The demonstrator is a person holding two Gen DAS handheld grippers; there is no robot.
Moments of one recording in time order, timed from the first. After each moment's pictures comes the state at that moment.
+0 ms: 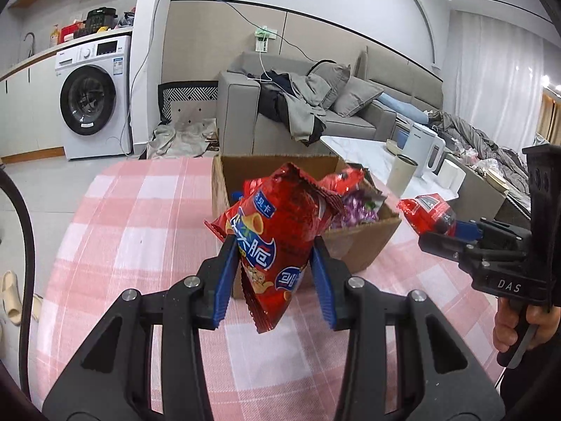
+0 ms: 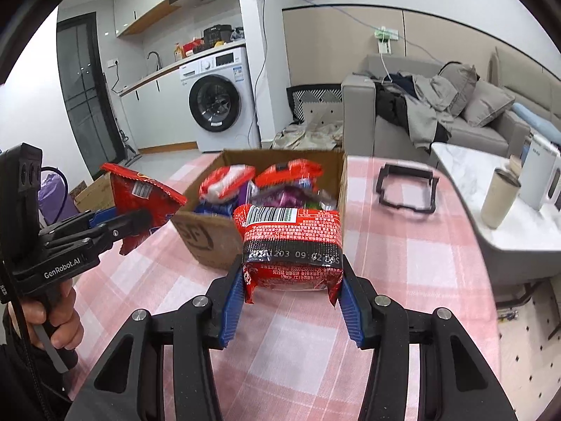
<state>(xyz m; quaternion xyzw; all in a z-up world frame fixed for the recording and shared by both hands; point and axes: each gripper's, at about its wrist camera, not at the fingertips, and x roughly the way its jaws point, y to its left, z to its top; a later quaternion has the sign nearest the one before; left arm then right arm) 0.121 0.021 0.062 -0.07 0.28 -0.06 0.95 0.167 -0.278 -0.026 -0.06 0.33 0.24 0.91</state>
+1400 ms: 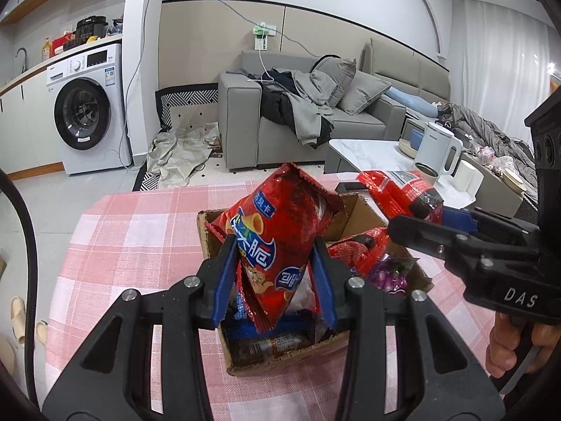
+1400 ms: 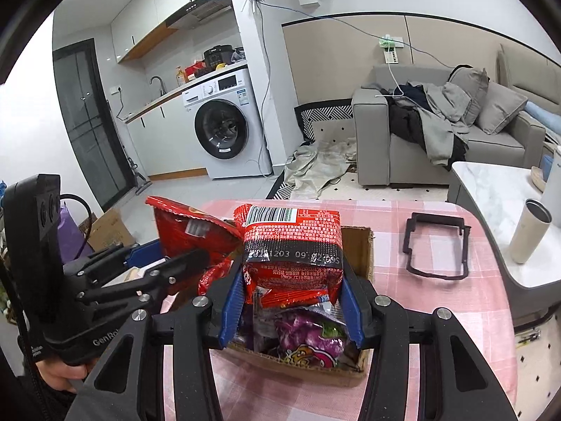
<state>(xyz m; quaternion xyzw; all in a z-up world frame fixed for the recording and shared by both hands) 0.261 0.000 0.087 -0.04 0.30 -0.05 0.95 0.262 -0.229 0.015 -0.01 0.32 0.27 0.91</state>
